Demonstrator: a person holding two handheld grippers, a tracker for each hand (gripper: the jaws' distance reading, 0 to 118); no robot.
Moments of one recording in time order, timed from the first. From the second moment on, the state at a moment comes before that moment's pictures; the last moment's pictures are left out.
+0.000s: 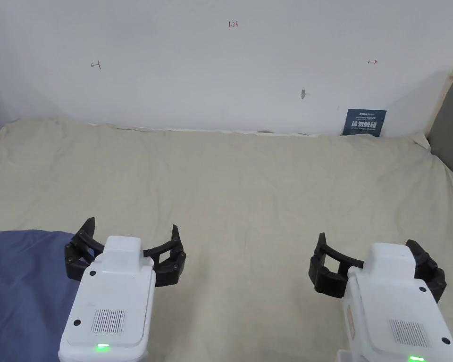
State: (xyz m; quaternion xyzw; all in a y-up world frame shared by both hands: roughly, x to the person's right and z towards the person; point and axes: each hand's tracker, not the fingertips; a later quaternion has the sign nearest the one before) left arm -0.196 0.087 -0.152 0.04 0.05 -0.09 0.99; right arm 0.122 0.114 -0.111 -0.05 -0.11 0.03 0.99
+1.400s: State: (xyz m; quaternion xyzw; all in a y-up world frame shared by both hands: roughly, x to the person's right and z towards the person) left arm -0.203 0.095 -0.148 0.03 0.04 -0.05 1.00; right arm 0.114 0.122 -0.104 -0.05 -0.10 0.05 0.99
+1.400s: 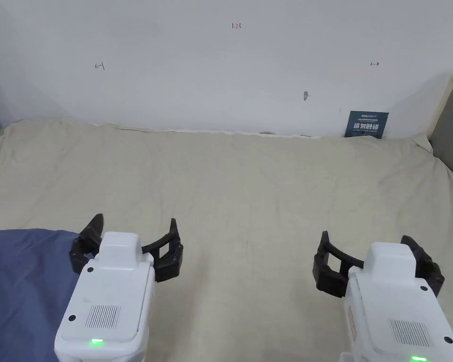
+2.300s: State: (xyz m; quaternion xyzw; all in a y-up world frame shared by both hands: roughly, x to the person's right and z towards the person) left arm -0.338 0.100 -0.108 -0.01 0.19 -0.02 0.98; right arm 0.002 0.129 -0.155 -0.05 0.05 0.04 1.00
